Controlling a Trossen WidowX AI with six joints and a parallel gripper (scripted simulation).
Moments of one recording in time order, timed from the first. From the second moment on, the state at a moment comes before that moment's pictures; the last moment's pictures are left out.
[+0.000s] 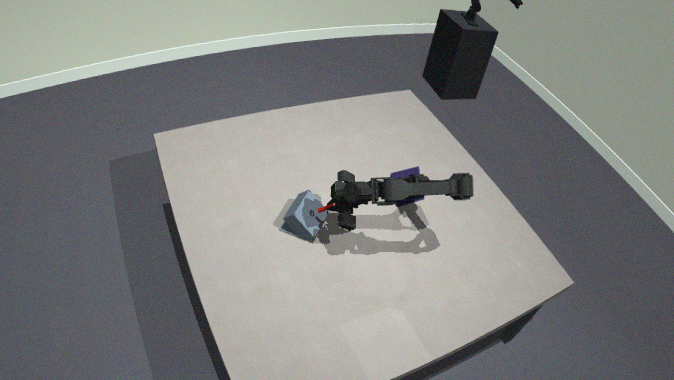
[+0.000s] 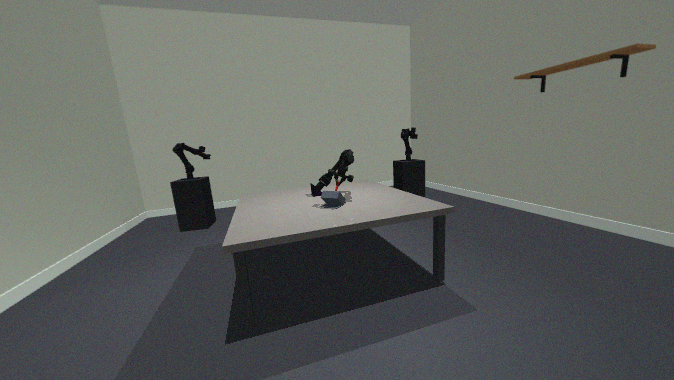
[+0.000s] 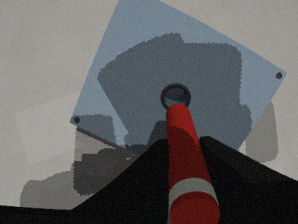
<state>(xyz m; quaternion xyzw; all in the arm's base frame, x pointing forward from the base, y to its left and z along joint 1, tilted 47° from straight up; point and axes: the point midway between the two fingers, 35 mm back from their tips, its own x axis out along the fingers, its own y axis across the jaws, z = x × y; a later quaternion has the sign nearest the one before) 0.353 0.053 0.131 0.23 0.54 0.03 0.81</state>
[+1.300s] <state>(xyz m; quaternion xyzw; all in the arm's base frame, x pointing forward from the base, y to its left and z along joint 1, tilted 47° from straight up) 0.363 0.061 0.111 0.22 0.54 0.03 0.81</state>
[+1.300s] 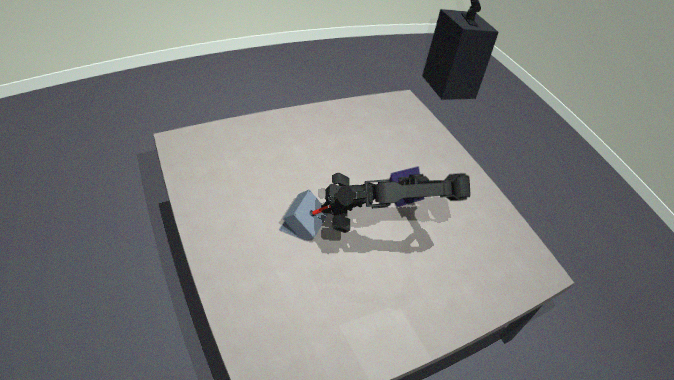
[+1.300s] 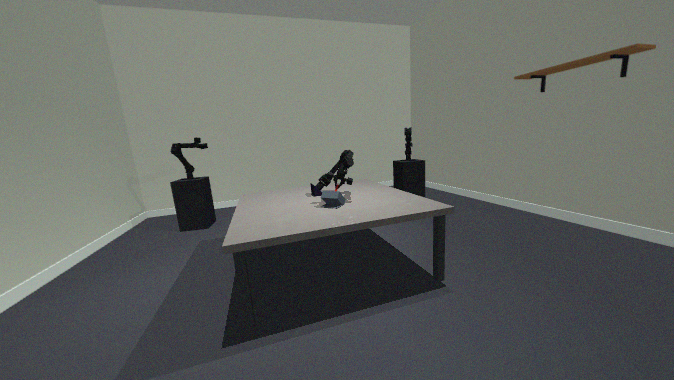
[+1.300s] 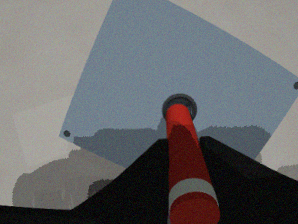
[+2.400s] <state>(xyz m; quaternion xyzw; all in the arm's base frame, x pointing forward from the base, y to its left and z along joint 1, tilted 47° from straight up) 0.367 0.064 0.099 0.22 0.53 0.04 0.82</state>
